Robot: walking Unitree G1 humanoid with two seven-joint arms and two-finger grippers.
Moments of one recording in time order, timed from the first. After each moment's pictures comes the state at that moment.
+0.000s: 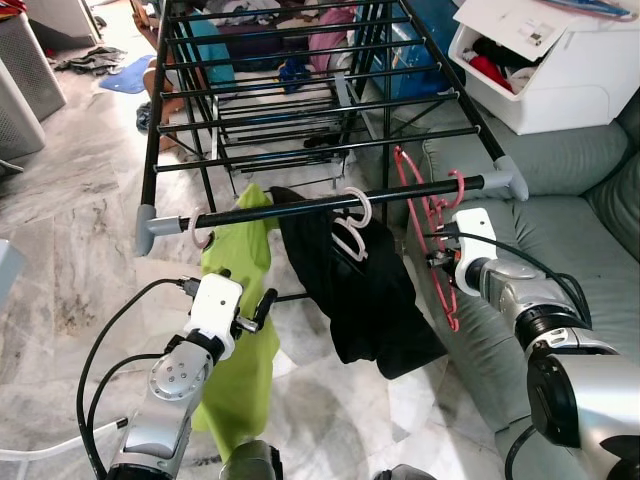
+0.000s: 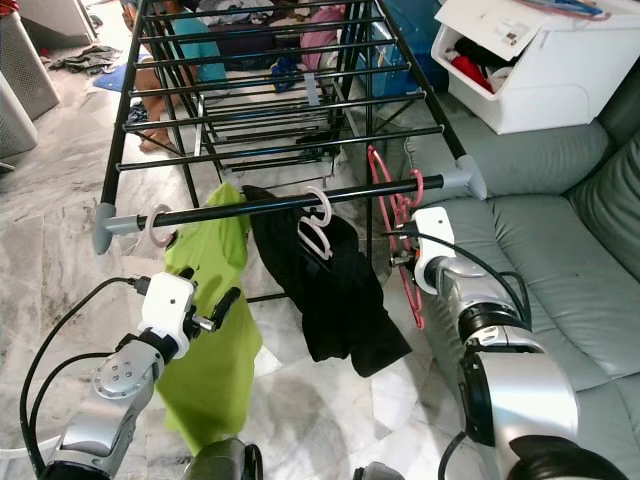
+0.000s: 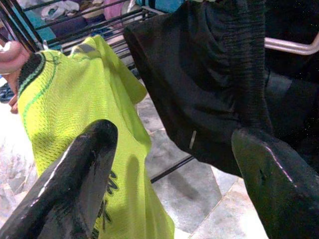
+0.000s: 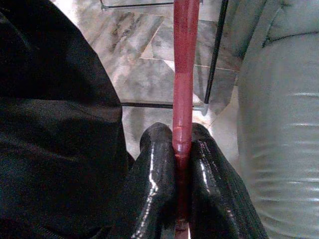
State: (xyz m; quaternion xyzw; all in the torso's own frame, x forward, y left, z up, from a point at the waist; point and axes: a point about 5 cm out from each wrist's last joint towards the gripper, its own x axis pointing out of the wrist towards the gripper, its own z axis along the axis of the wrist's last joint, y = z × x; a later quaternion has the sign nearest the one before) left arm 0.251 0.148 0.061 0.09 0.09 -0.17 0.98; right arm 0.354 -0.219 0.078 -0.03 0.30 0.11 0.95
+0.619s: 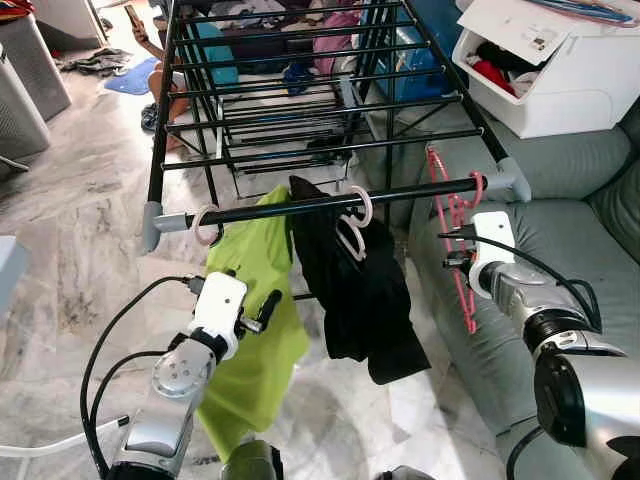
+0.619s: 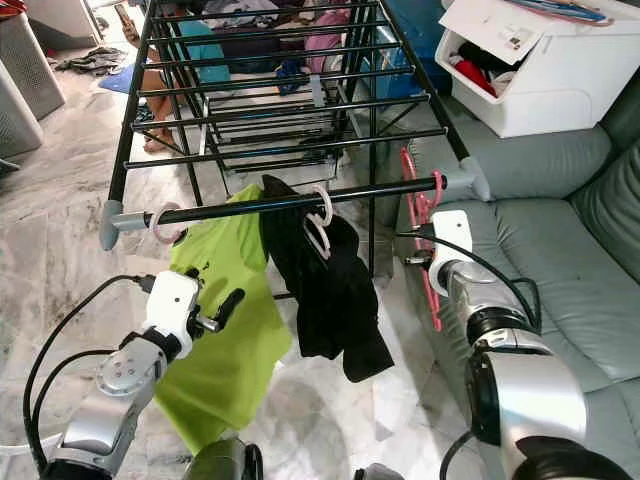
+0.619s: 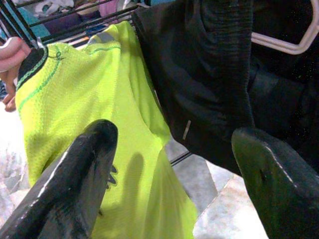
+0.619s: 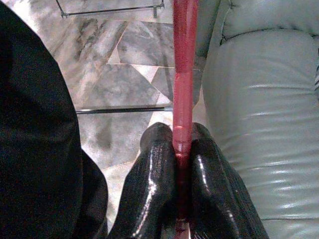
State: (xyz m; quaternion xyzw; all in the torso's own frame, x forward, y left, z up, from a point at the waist) left arm 0.253 0.143 0.063 0.09 0.09 -0.19 0.97; right arm 0.351 -0.239 0.076 -0.03 0.28 0.03 0.96
